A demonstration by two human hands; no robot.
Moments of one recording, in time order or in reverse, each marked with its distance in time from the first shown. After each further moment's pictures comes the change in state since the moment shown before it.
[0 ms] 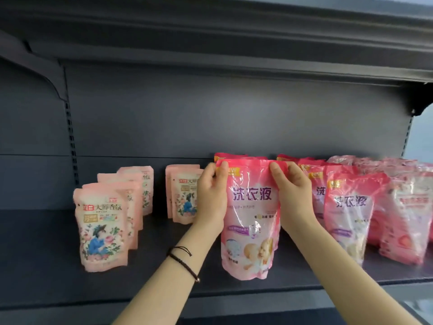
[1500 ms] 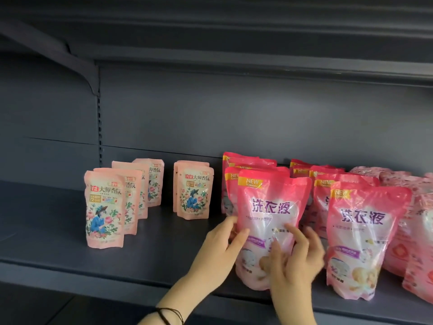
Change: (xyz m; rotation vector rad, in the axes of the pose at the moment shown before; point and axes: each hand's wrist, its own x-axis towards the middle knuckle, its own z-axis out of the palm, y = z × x) left_hand -0.067 -0.078 0.006 0.712 -0.261 0.026; right_hand -0.067 0.094 -0.073 -0.673 0.097 -0.290
